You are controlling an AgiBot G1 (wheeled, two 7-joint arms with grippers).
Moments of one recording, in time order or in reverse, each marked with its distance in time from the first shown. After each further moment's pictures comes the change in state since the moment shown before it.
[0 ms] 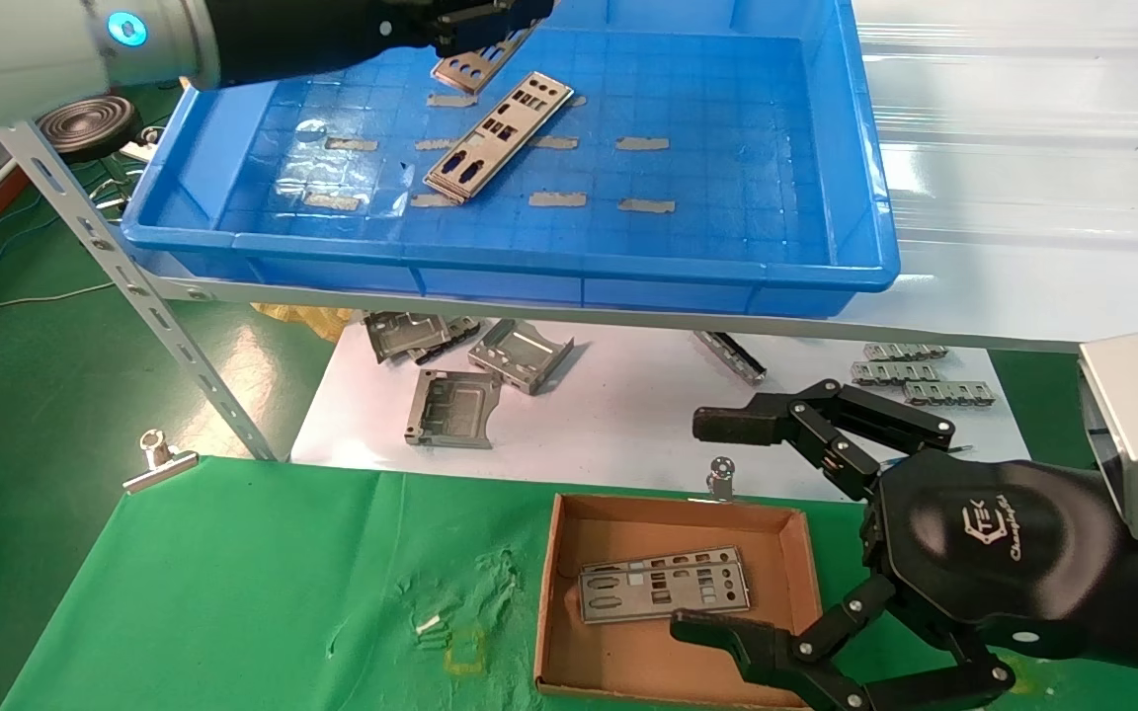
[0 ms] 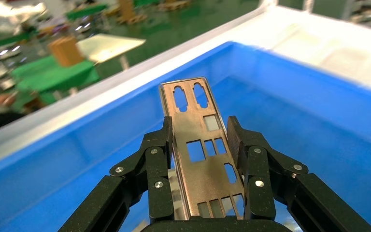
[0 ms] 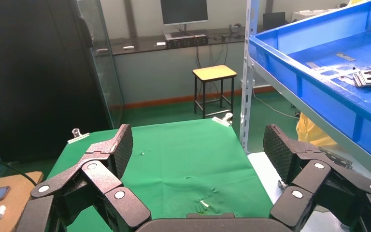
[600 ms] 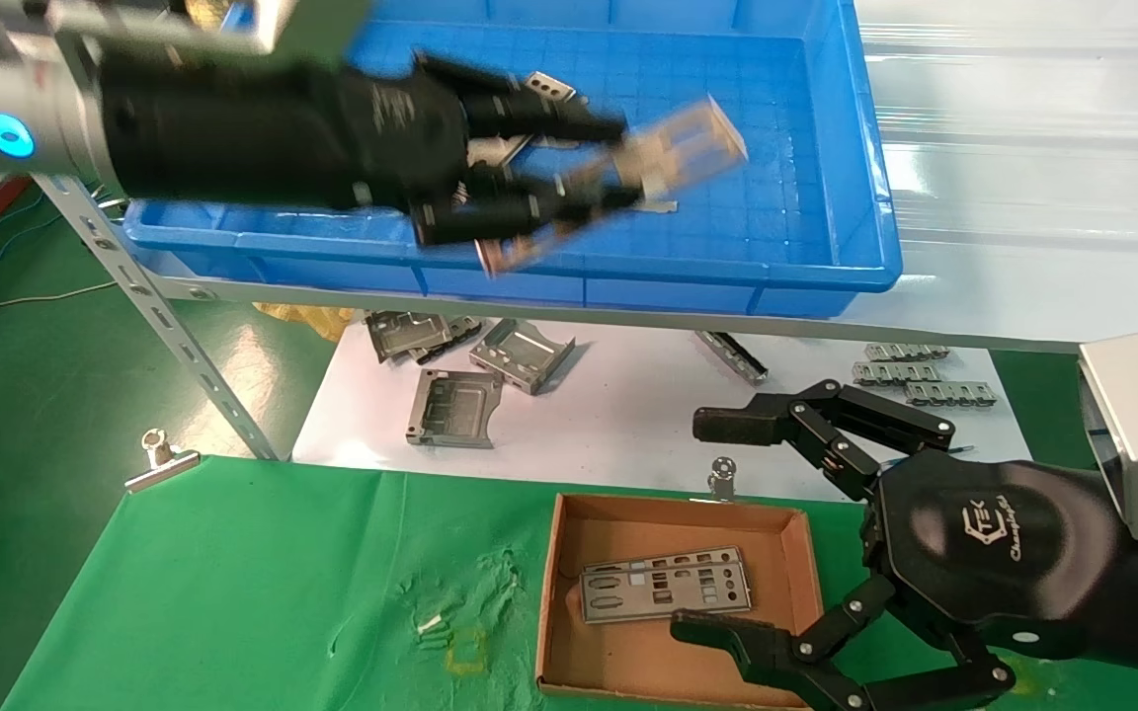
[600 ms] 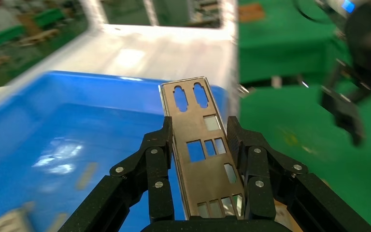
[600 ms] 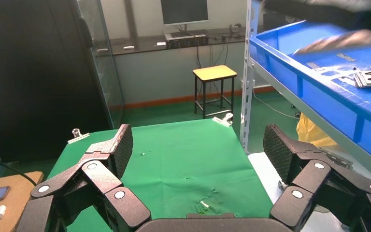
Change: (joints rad) left arm 0.089 -0.111 0.063 -0.242 -0.076 0.431 0.081; right arm 0.000 0.000 0.000 0.000 0.000 0.000 0.000
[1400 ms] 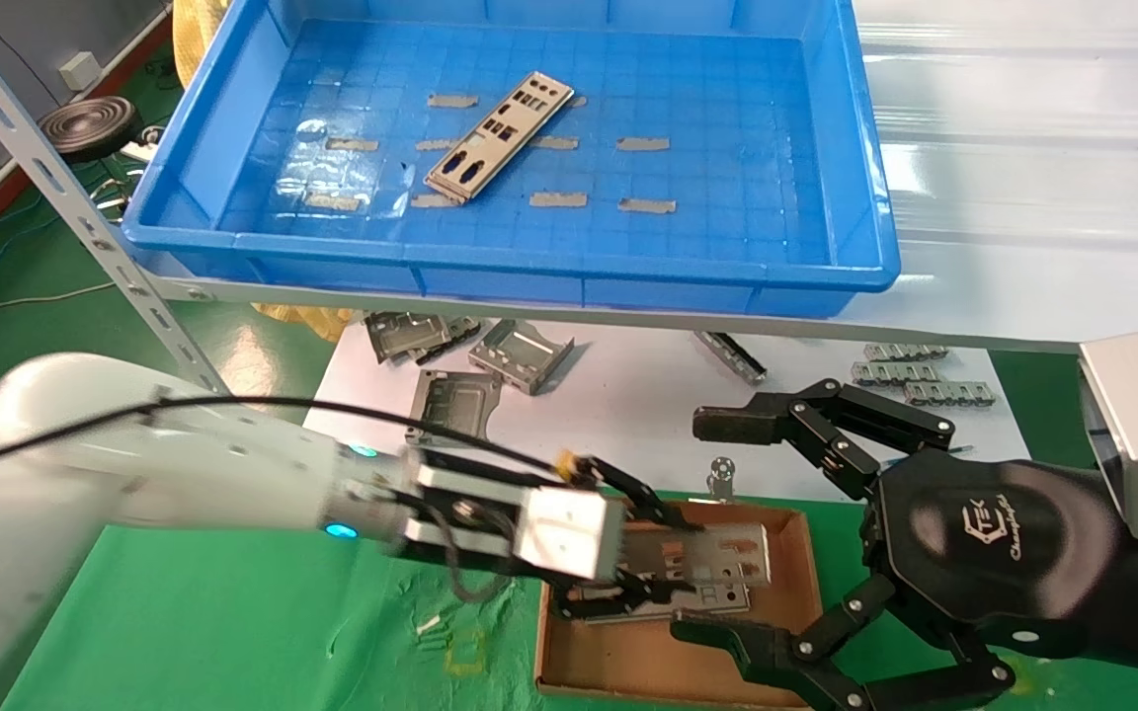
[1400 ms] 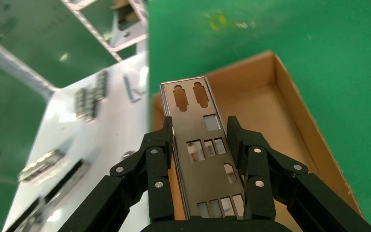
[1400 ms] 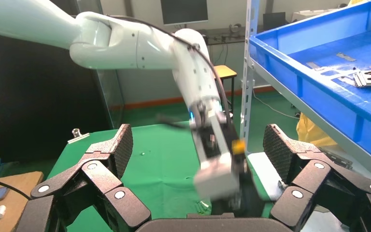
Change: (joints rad) left arm 0.409 0.102 0.234 -0.256 0.065 -0.297 0.371; right arm 0.000 0.000 0.000 0.000 0.000 0.000 0.000
